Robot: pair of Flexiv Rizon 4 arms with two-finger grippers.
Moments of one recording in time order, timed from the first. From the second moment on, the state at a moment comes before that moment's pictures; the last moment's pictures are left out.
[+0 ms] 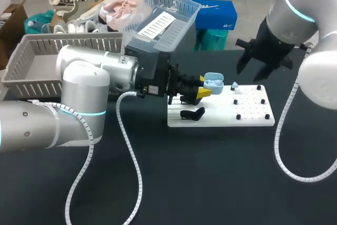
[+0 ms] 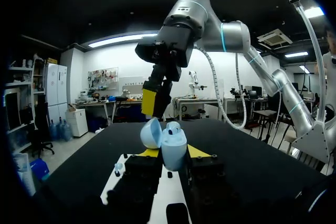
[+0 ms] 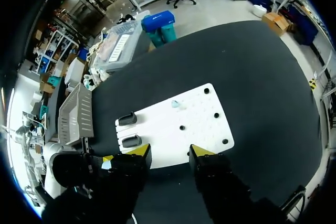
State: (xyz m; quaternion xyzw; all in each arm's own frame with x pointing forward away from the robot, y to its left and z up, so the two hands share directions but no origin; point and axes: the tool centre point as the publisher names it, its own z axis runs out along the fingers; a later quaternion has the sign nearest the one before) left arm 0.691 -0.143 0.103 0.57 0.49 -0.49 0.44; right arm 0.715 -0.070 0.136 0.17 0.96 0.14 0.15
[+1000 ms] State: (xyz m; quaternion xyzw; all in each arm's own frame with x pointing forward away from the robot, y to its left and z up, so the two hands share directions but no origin) left arm 0.691 -0.143 0.103 0.57 0.49 -0.49 0.44; right arm 0.769 -0.077 0.062 0.09 0.97 0.16 0.17
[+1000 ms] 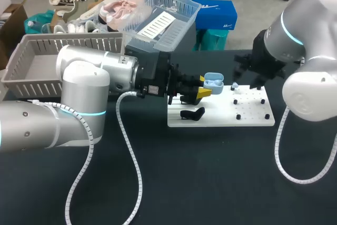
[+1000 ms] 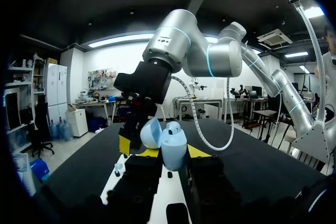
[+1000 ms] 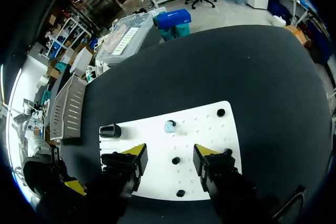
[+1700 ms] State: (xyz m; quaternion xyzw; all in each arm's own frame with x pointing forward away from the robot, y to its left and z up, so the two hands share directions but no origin) left arm 0.691 -0.143 0.103 0.57 0.49 -0.49 0.44; right arm 0.792 -0.066 0.038 0.09 0.98 0.14 0.13
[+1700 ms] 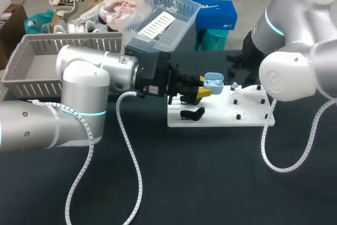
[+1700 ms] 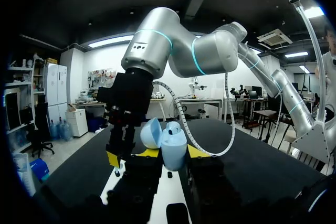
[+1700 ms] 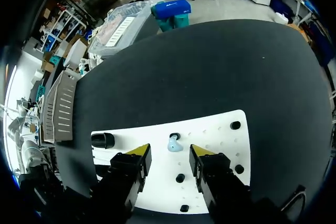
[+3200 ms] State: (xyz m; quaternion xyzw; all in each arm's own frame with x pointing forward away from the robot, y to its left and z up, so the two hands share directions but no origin) left arm 0.691 -0.143 0.103 0.57 0.49 -0.49 0.44; right arm 0.798 -0.064 0.025 0.10 0.98 0.13 0.11
